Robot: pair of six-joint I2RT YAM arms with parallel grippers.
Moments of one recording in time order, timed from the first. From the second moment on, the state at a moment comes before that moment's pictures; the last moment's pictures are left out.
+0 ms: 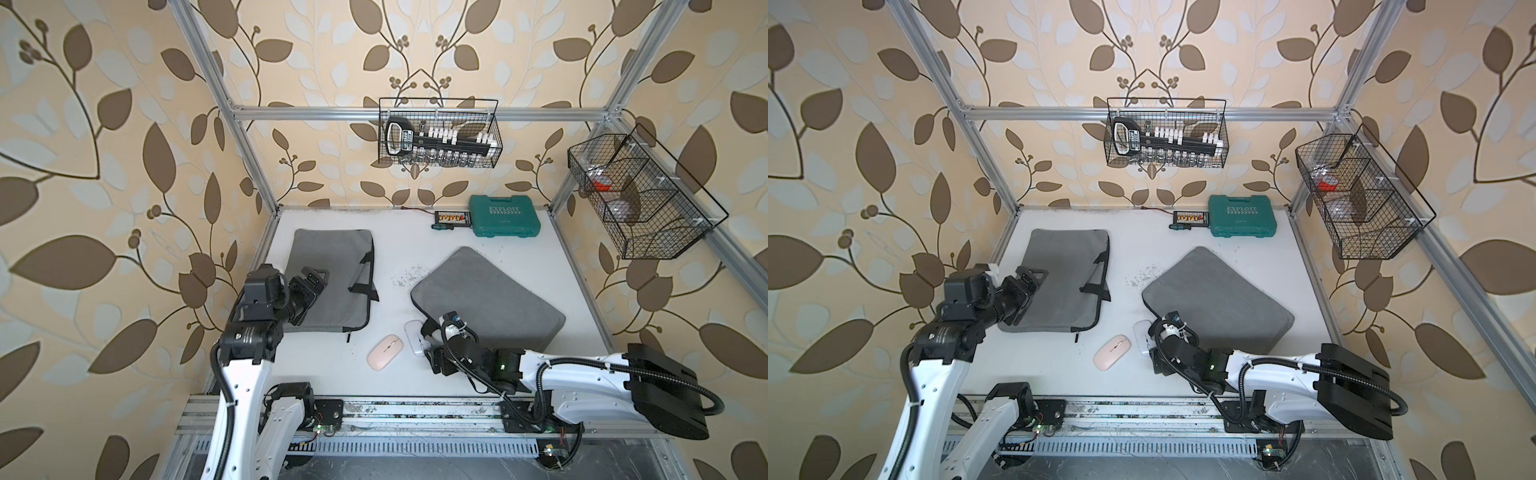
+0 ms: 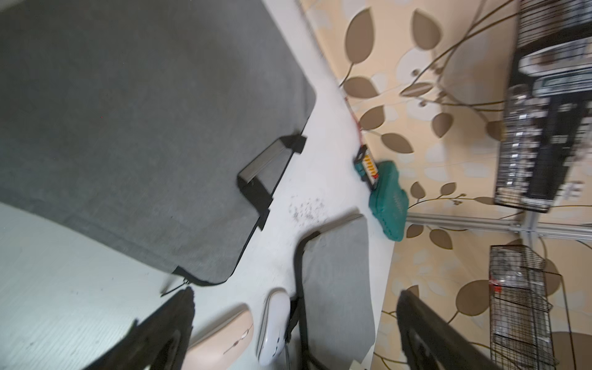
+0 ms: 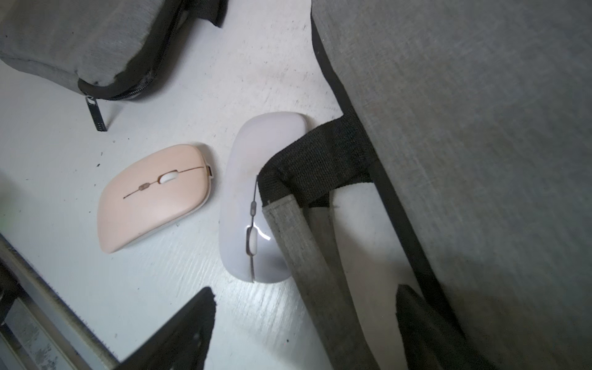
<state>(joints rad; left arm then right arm) 0.08 0.63 0.86 -0.79 0.30 -0.94 1.14 1.25 0.43 -0.05 0.34 0.79</state>
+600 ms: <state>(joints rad) 0.08 0.60 0.77 -0.83 0.12 -0.85 1.27 1.54 0.80 -0.27 0.47 0.81</state>
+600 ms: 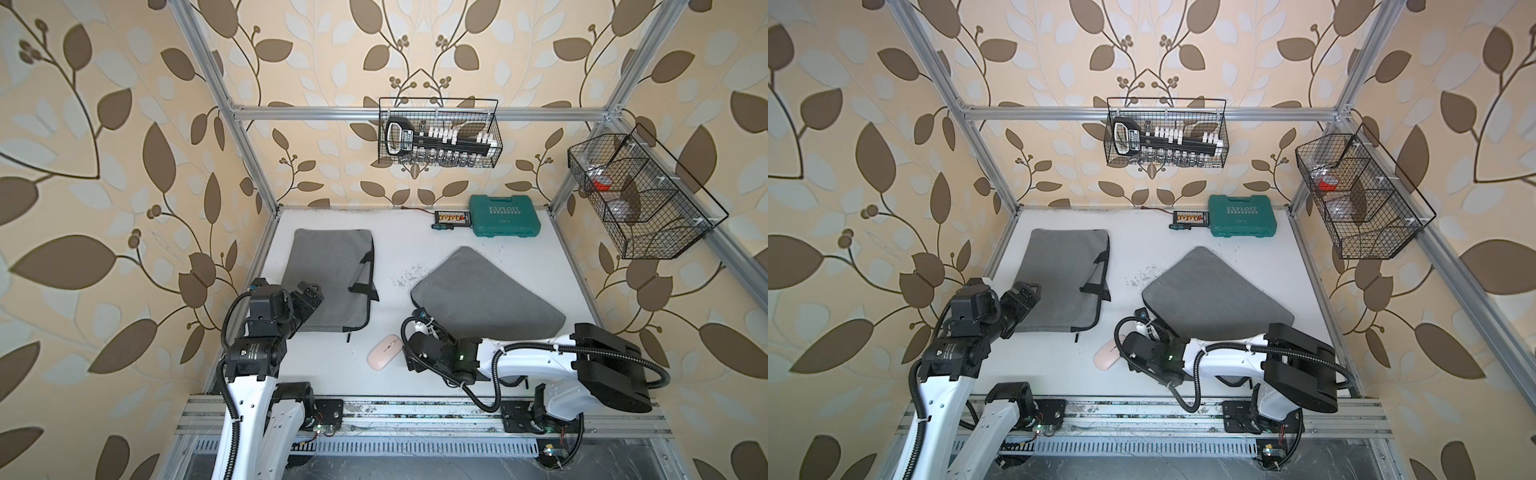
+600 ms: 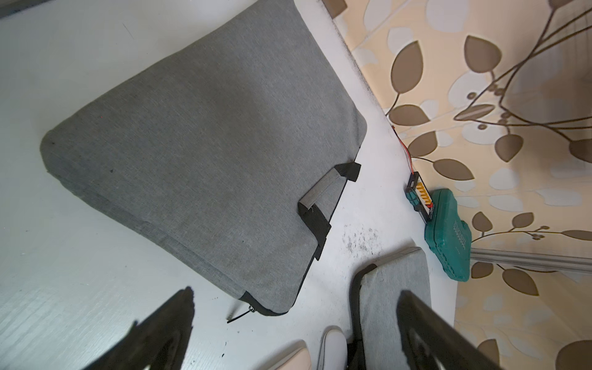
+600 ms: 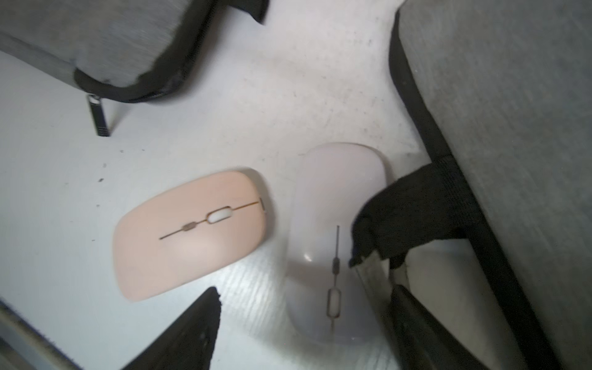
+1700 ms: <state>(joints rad) 0.08 0.70 0.77 -0.83 0.15 -0.84 1.14 1.71 0.80 -0.14 0.45 0.76</state>
